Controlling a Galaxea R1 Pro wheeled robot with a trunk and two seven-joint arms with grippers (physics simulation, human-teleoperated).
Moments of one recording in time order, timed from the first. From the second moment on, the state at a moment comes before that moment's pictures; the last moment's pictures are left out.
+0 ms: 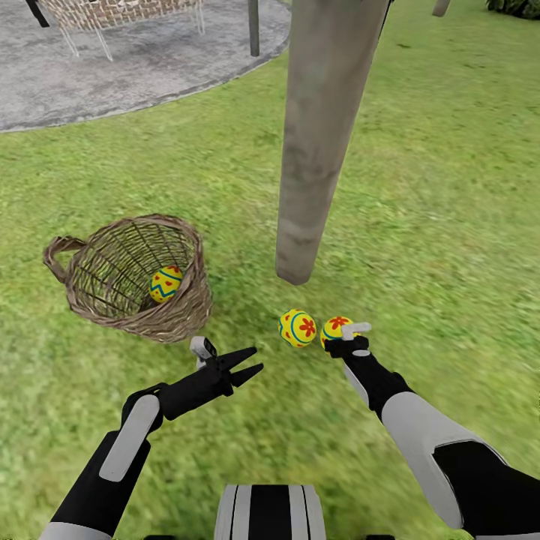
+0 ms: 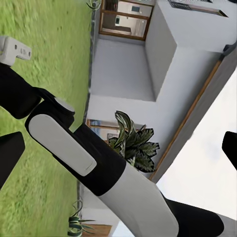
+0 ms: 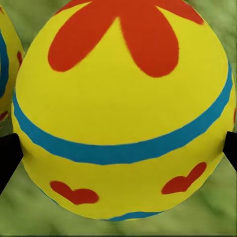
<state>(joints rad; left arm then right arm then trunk) -0.43 0.03 -0.10 -1.34 1.10 0.97 -0.68 -0.97 0.03 0.16 -0.36 0.00 0.12 -0.16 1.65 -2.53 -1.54</state>
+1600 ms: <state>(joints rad) -0.43 0.01 -0.10 -1.34 1.10 0.97 -0.68 -0.96 0.03 0.12 -0.53 -0.01 0.24 -0.15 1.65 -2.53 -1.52</state>
